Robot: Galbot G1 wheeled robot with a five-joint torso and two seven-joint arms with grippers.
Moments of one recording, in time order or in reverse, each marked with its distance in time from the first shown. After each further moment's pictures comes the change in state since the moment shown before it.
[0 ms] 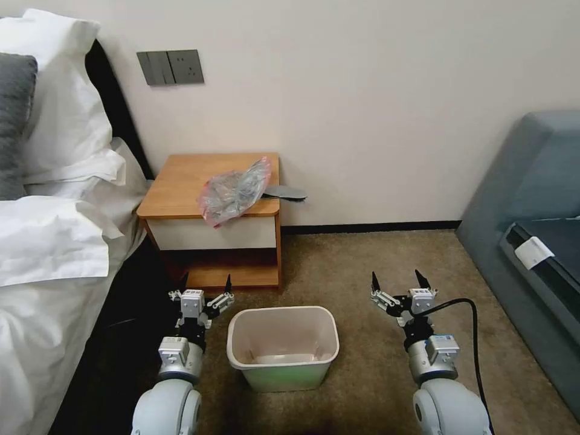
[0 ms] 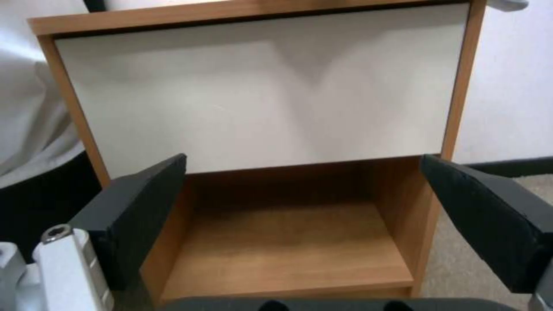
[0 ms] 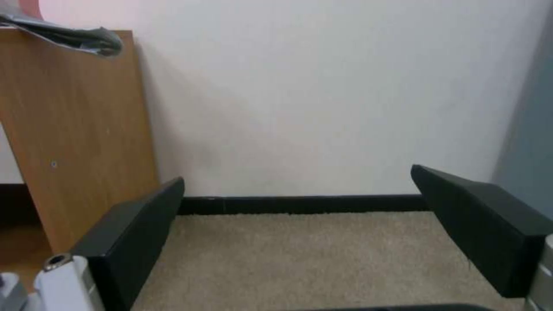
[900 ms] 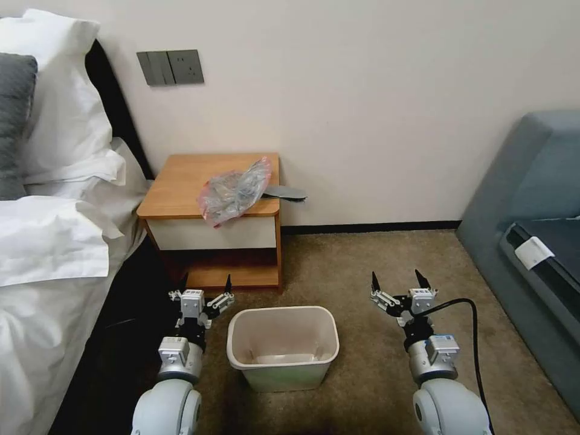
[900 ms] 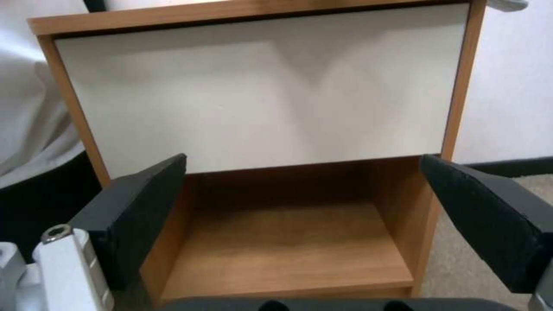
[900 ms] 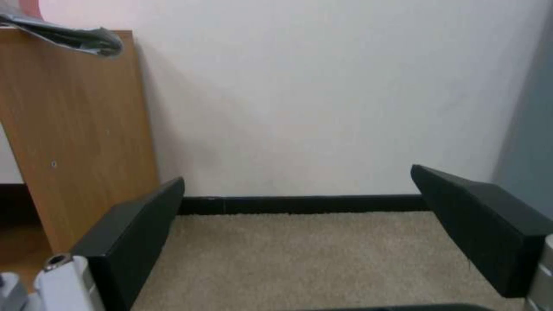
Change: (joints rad) left arm 0.000 0.000 0.000 0.000 0.000 0.000 0.000; right arm 0.000 0.000 0.000 0.000 0.000 0.000 0.000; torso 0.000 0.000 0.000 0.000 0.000
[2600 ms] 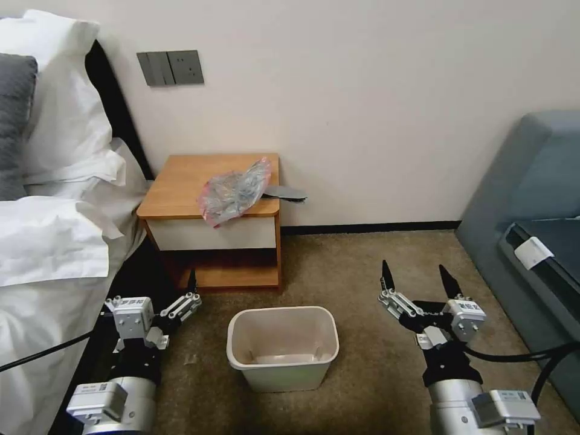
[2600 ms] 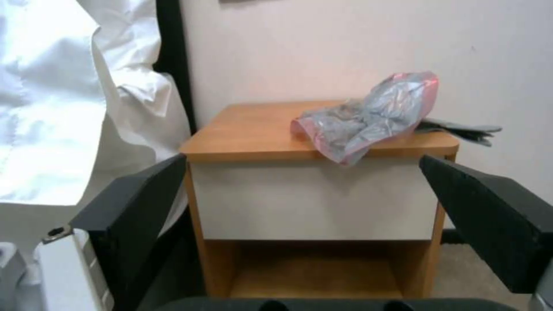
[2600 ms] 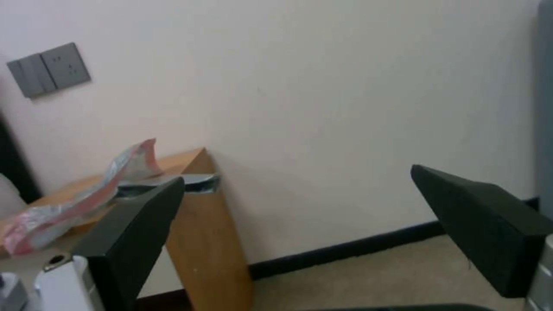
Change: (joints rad) left arm 0.348 -0.059 -0.072 -0.505 -0.026 0.067 -0.036; right arm -0.310 0.043 -0.137 0.478 0.159 -0.053 0.083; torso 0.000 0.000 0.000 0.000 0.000
